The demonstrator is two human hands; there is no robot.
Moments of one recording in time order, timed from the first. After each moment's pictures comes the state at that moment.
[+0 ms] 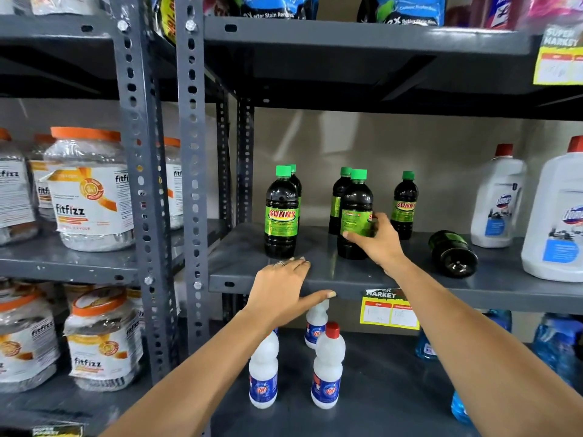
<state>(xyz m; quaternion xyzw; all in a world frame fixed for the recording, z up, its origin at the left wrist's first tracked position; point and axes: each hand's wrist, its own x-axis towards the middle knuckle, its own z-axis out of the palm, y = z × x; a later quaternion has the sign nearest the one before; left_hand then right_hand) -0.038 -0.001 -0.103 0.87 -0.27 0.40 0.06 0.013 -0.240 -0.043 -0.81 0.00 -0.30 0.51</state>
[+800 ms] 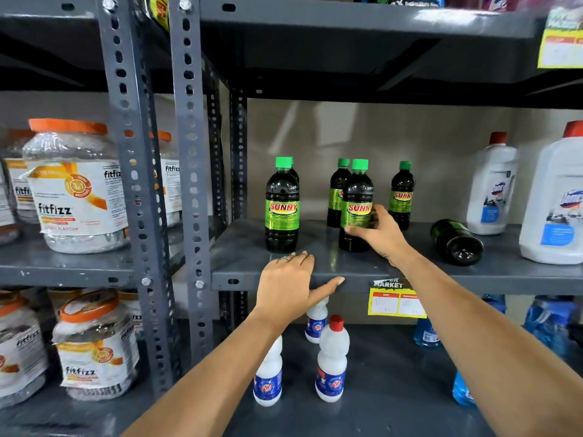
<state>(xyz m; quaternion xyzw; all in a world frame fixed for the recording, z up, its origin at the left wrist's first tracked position) -0.038 -0.008 -0.110 0.82 -0.26 0.50 0.08 0.015 -0.241 -0.045 -0.82 -0.03 -0.29 0.49</state>
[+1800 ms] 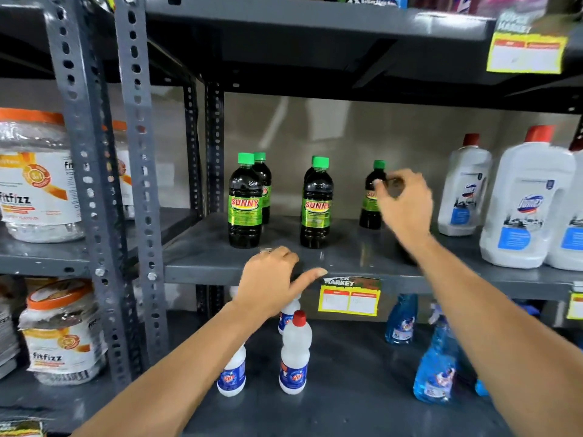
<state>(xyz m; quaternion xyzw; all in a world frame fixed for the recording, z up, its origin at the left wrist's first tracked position) -0.065 -0.055 -0.087 0.88 -0.24 0.40 0.09 -0.046 -0.307 0.015 -0.78 0.04 -0.55 0.30</state>
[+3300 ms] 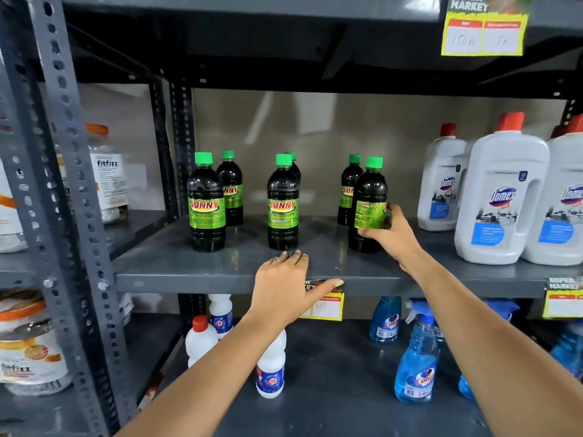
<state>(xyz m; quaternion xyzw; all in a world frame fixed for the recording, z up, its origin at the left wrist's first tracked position) -0.061 -0.150 -0.104 0.87 -0.22 0.44 0.08 -0.016 -0.400 -0.045 -0.80 0.02 -0.28 0.53</state>
